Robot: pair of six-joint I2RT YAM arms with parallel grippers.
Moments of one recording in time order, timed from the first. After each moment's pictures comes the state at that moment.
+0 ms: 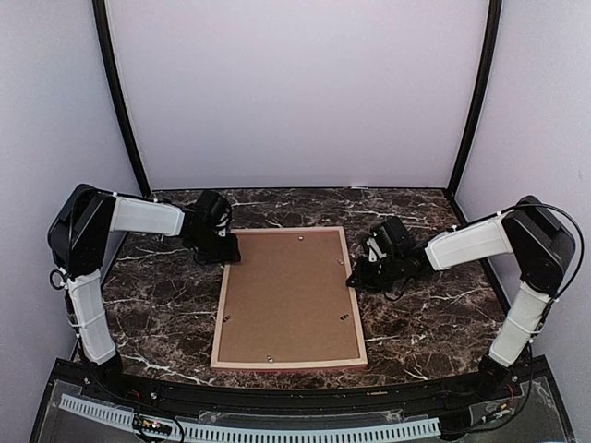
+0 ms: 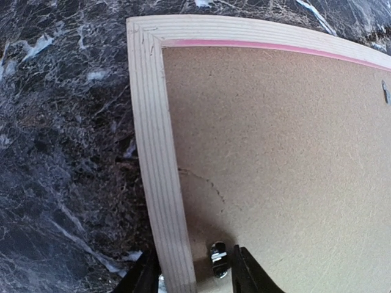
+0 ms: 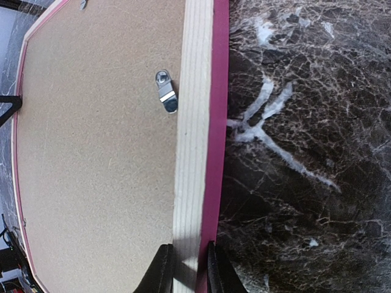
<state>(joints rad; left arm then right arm) -0.46 1.94 1.22 -0.38 0.04 -0.44 0.65 1.74 0.86 -0.06 -0.21 0.69</state>
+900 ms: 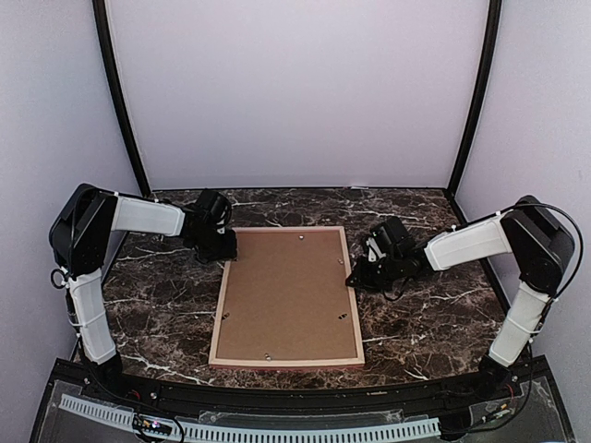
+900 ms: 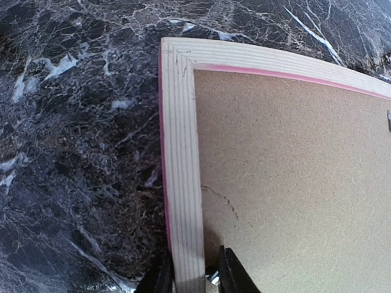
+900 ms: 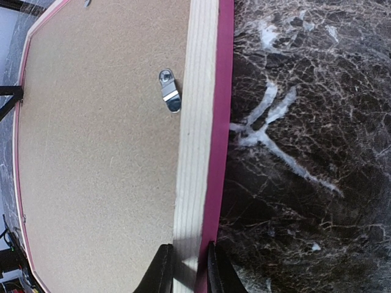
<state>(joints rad) -0.46 1.95 1.23 -0.32 -0.01 -0.48 0.65 1.75 0.86 -0.04 -0.21 0.69</state>
